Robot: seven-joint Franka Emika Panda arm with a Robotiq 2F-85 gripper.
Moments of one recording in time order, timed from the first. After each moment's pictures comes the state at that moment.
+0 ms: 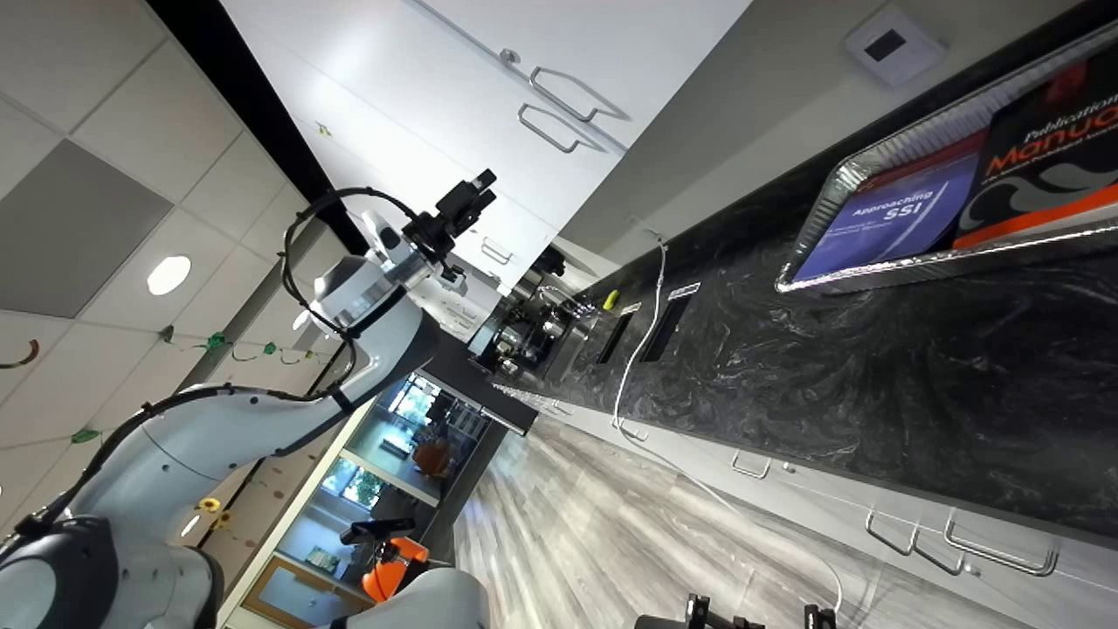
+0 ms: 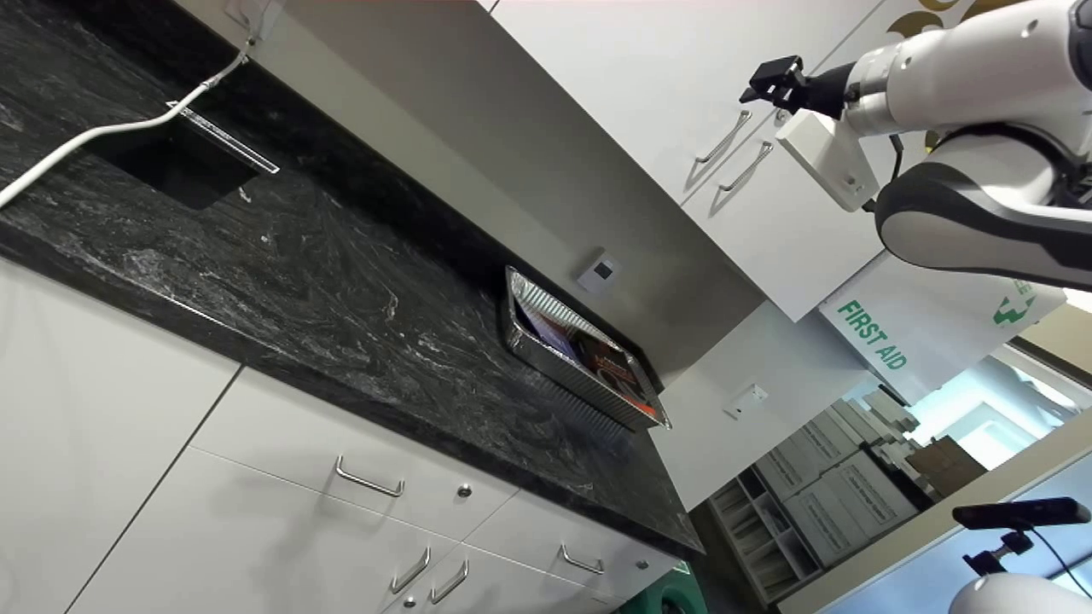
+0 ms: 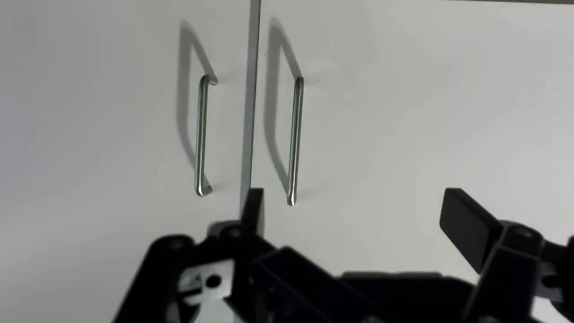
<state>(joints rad) -0.86 -0.60 0.79 -2.23 -0.86 2.89 1.27</state>
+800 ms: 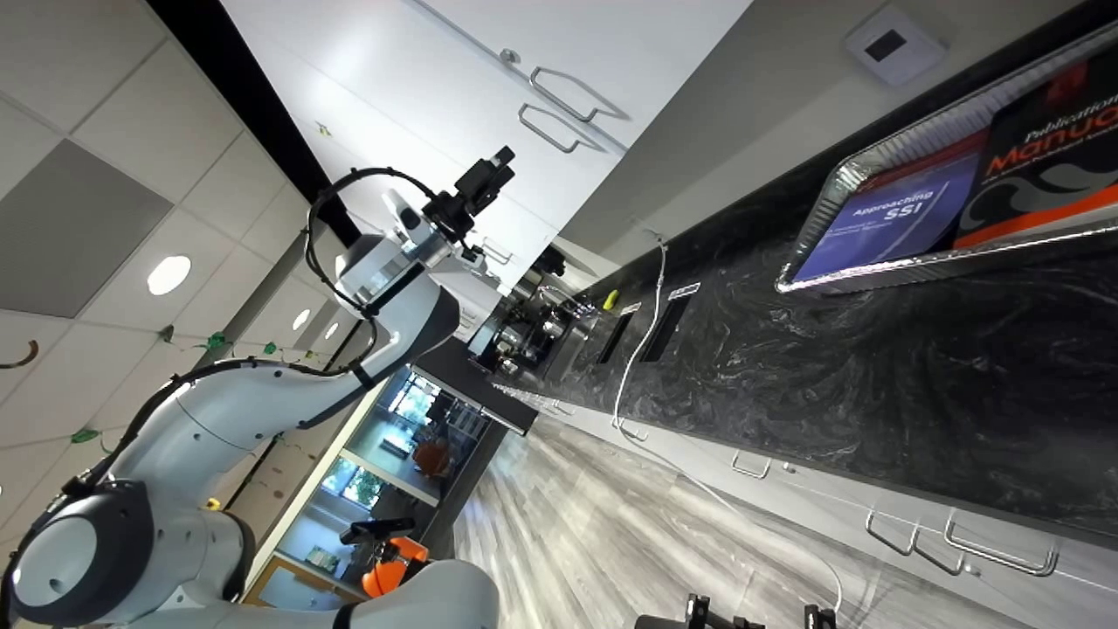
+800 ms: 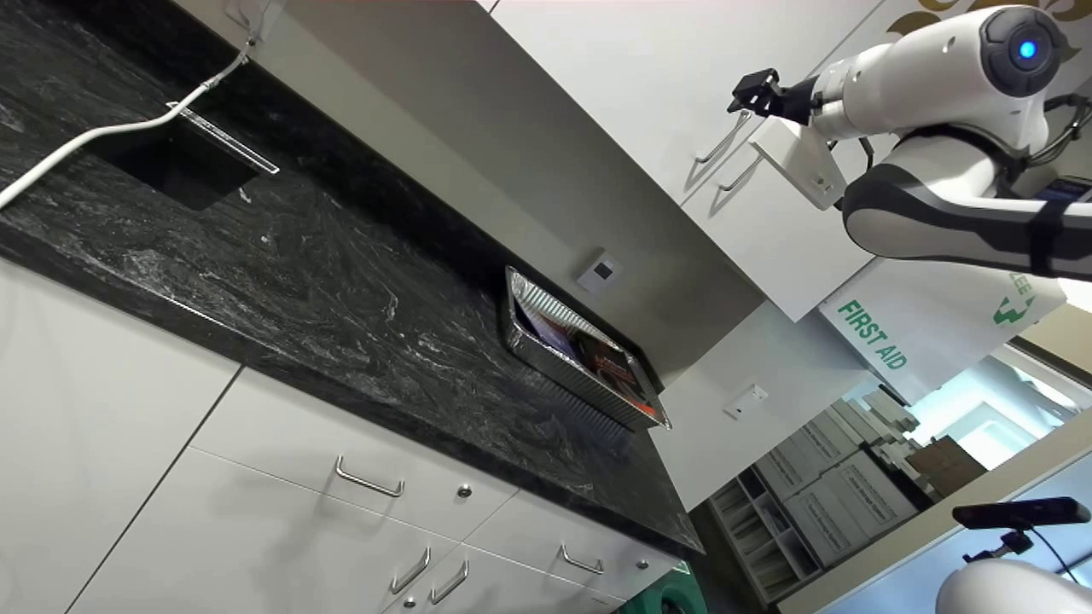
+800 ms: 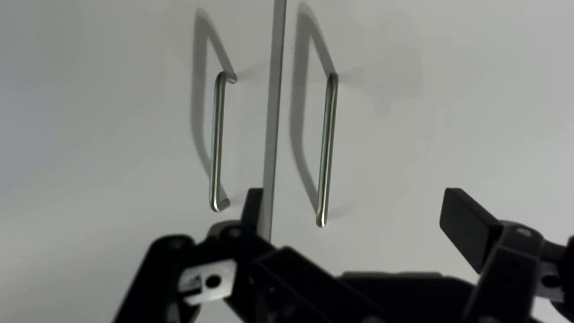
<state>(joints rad) -1.09 -0.57 0.94 -2.15 -0.89 2.90 1.33</state>
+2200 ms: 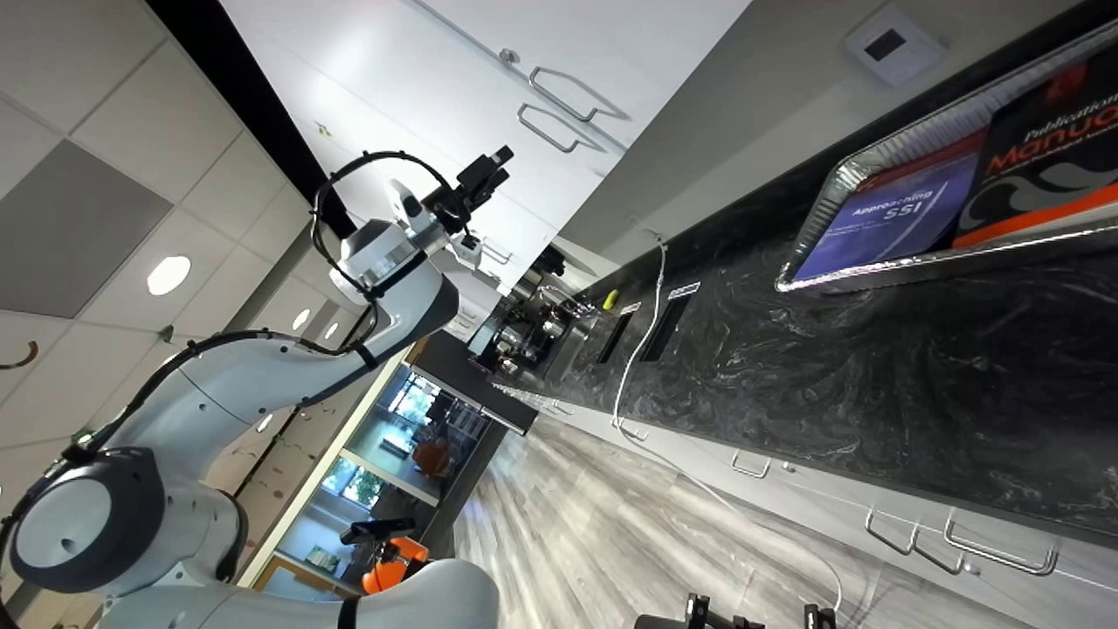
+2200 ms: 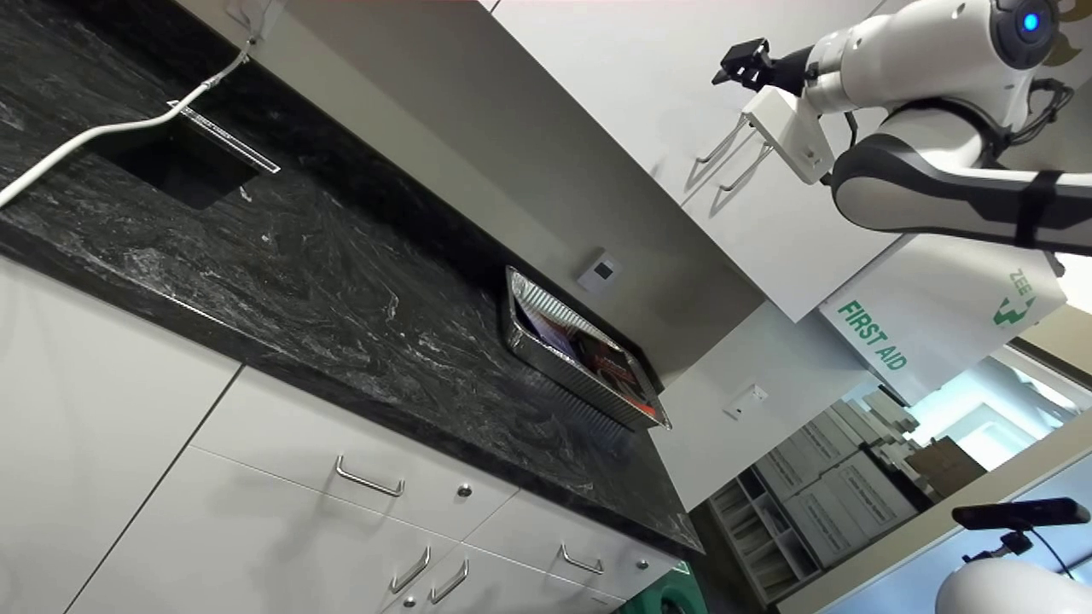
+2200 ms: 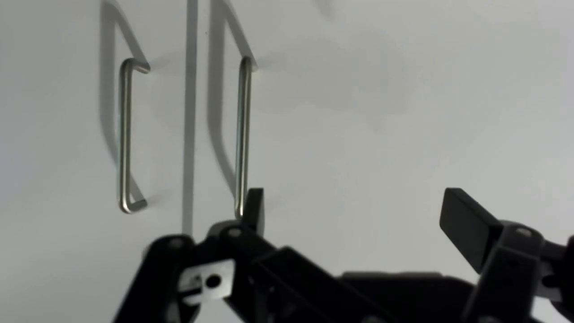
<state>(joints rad) -1.10 -0.43 1.01 -2.04 -0.89 2.90 1.28</state>
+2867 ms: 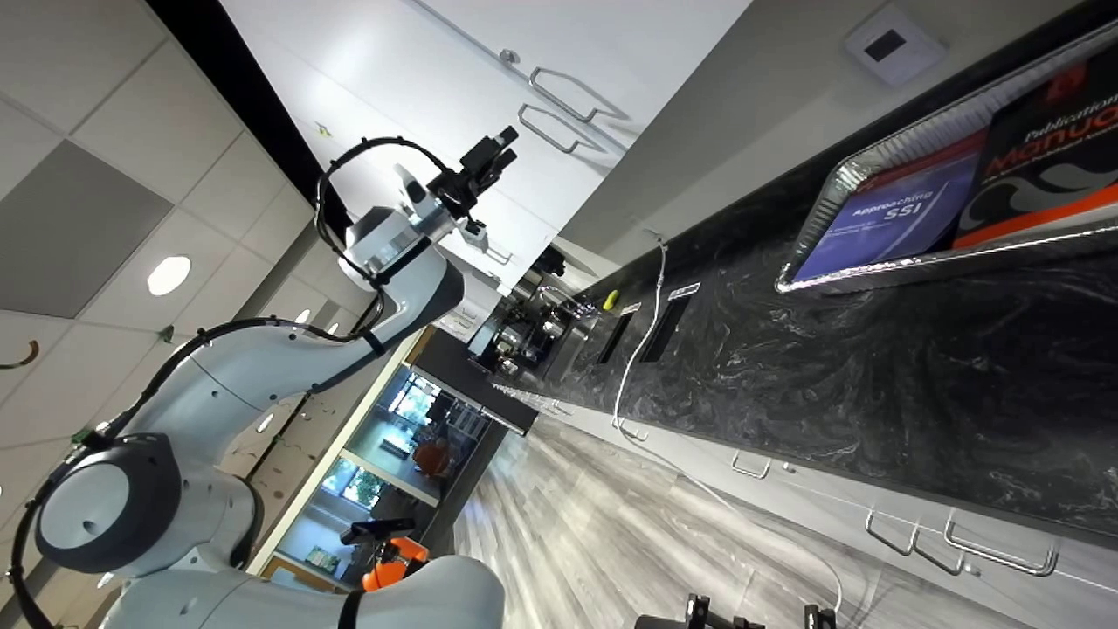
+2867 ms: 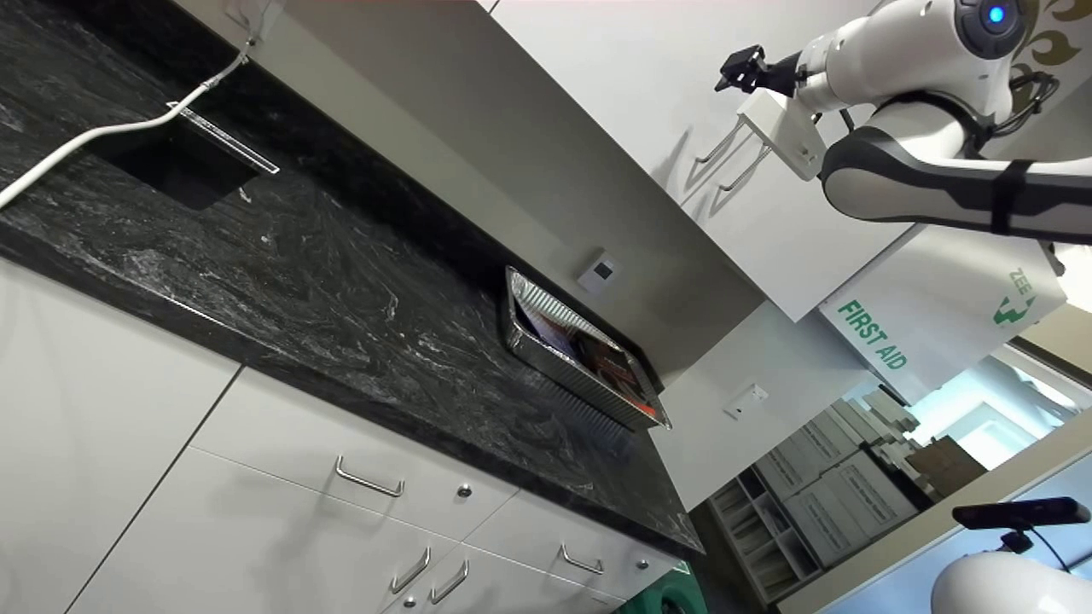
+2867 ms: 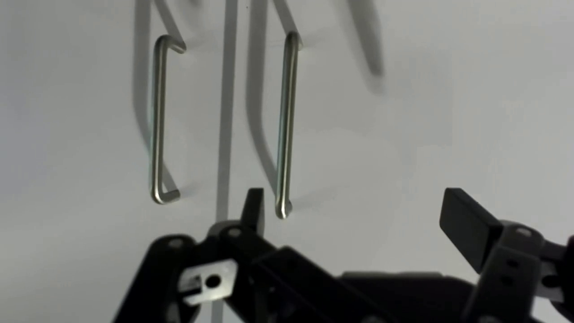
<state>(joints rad) -1.24 -0.43 1.11 -1.97 -0.89 2.84 1.28</state>
